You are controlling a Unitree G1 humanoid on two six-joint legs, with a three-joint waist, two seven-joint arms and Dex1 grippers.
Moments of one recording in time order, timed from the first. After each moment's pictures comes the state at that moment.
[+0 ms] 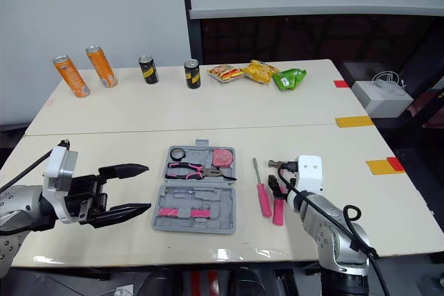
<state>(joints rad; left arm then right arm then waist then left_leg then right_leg) -0.01 0.75 0.23 -0.51 -0.83 0.53 -1.09 -0.15 -0.32 -0.23 -0.34 0.39 1.01 0.05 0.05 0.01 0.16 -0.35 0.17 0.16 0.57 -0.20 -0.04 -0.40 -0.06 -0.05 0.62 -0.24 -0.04</state>
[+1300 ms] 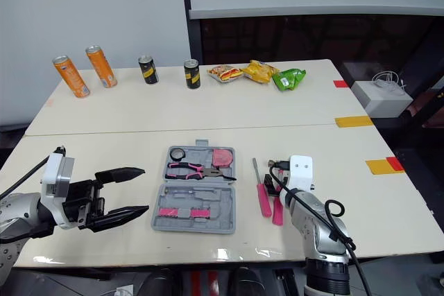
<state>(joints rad) 0.05 0.75 0.24 -0.51 -0.82 0.47 -1.06 -0.20 -0.22 -0.20 -0.20 0.26 0.90 0.02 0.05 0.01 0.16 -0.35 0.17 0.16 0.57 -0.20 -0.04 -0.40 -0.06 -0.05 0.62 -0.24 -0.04</state>
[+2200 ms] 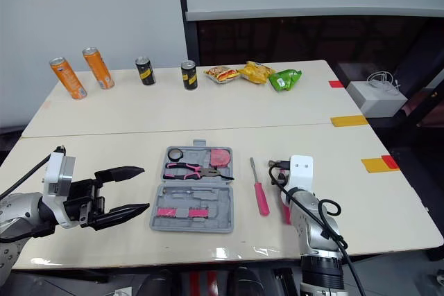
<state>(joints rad) 0.05 0.75 0.23 -0.51 -0.81 0.47 -1.04 -0.21 -0.21 -0.18 -0.08 0.17 0.76 0.02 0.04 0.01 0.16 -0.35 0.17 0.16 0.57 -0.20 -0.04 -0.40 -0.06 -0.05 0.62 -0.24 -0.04</state>
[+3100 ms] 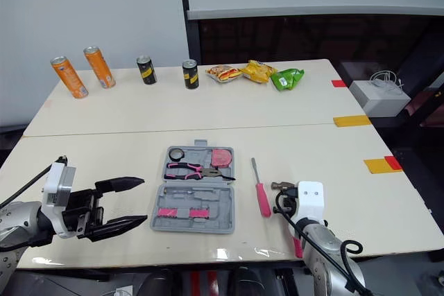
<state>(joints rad) 0.13 0.75 0.23 -0.51 -0.81 0.44 -1.10 0.12 -0.19 -0.21 -0.51 0.22 0.90 0.07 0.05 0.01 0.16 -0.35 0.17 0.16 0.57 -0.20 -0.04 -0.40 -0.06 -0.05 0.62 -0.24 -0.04</state>
